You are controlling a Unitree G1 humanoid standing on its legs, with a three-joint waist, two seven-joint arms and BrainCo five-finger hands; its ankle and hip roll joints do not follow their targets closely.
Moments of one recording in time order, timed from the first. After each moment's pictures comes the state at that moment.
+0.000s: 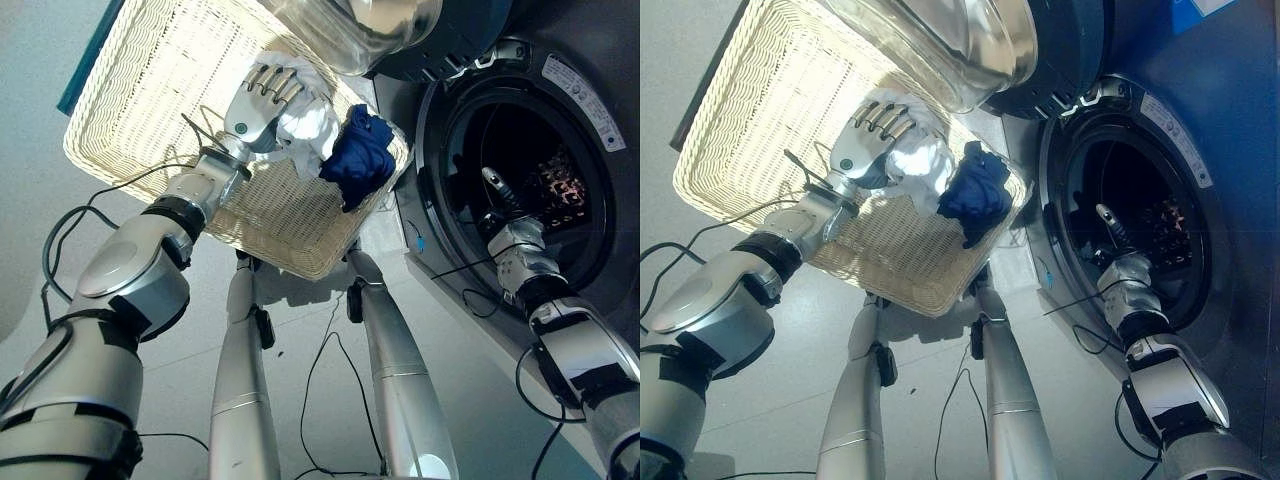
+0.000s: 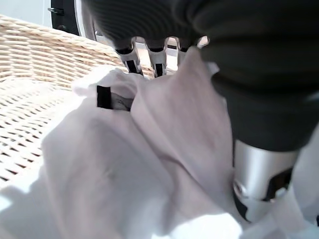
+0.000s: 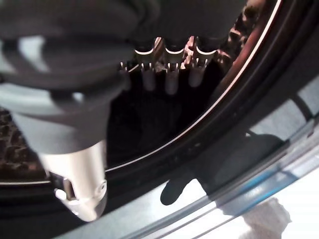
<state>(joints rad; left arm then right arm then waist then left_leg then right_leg) -1.39 0.58 -1.08 1.18 0.62 -0.19 0.82 -0.89 -0.55 0.29 1.02 0.90 -0.23 -0.41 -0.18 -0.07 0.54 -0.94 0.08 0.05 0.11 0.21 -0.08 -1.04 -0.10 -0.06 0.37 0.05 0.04</state>
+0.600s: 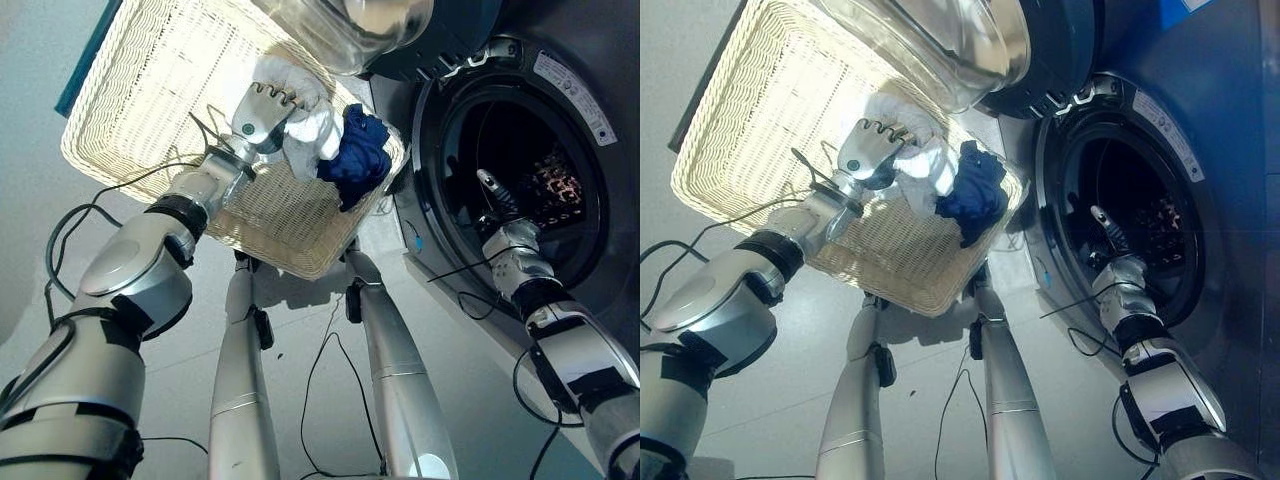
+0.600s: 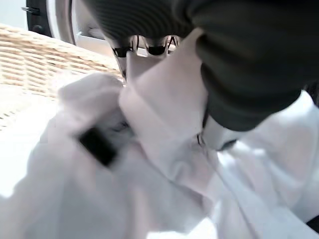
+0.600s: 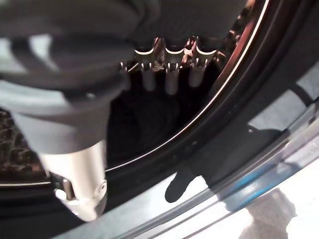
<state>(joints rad) -1.40 0.57 -1.08 1.18 0.65 -0.23 0.80 -0.87 -0.53 0.29 1.00 0.90 -0.26 -0.41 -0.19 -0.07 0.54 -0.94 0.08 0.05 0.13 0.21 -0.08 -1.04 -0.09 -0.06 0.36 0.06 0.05</state>
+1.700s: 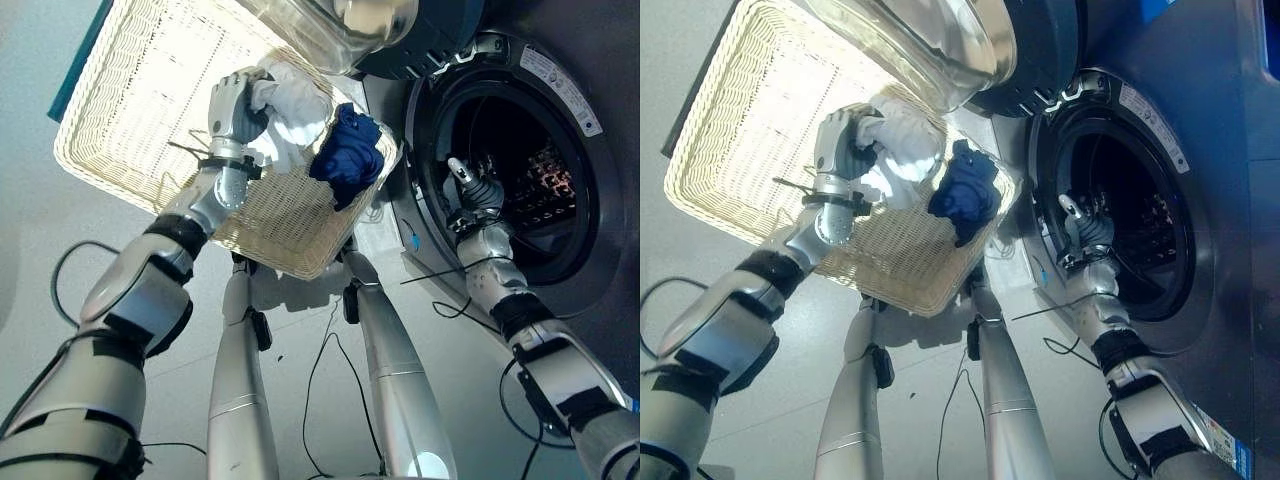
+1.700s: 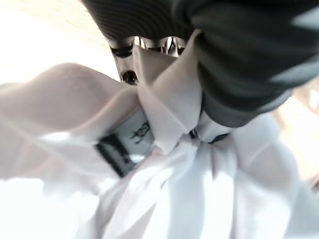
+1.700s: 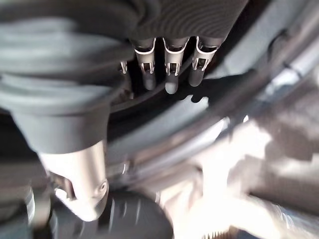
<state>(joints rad) -1.09 0.56 -0.58 0.88 0.06 -0.51 0.72 -0.65 -0.44 0.29 0.55 0.91 -0.39 -0.32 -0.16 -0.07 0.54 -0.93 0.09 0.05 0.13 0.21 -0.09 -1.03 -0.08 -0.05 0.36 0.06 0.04</state>
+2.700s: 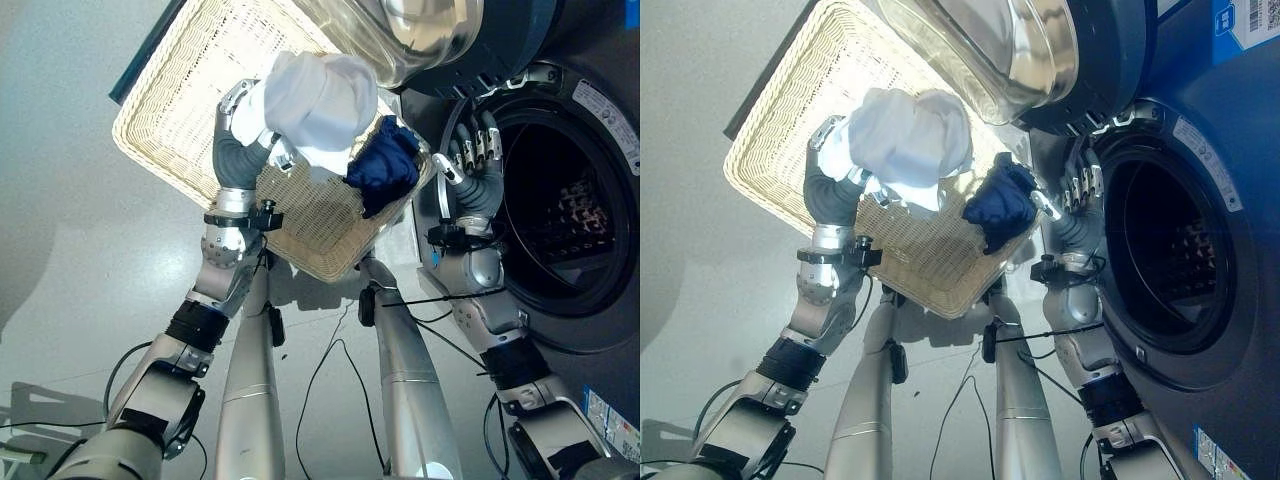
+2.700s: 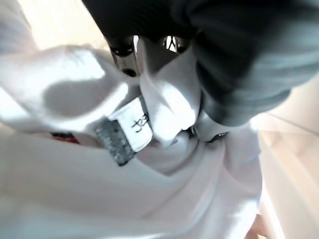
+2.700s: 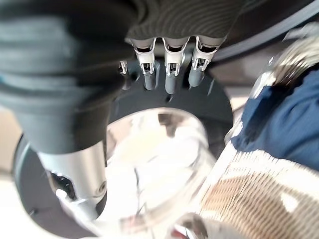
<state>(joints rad) -0.68 0.35 -0.27 0.13 -0.55 -0.70 -0.01 -0.50 -0.33 0.18 0.03 0.47 -0.37 -0.36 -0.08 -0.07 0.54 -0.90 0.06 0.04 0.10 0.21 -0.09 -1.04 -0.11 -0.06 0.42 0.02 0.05</state>
